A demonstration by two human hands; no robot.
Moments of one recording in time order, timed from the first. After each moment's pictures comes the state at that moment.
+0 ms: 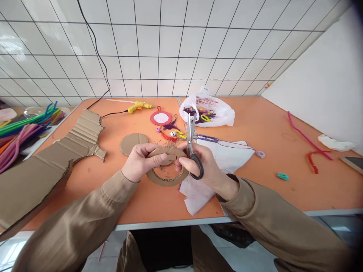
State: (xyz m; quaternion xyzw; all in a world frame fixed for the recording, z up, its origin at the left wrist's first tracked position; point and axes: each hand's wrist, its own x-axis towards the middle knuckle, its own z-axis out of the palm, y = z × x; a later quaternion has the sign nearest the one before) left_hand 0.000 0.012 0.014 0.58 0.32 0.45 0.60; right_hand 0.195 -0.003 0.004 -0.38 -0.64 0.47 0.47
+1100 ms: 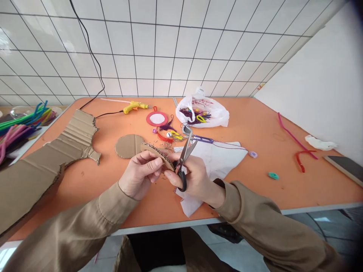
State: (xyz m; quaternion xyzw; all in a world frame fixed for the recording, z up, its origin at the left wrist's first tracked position) left_hand 0.015 -0.011 0.014 0.34 0.34 0.48 0.73; right_hand 0.187 -0.014 -0.008 -0.33 -0.76 0.25 0.50
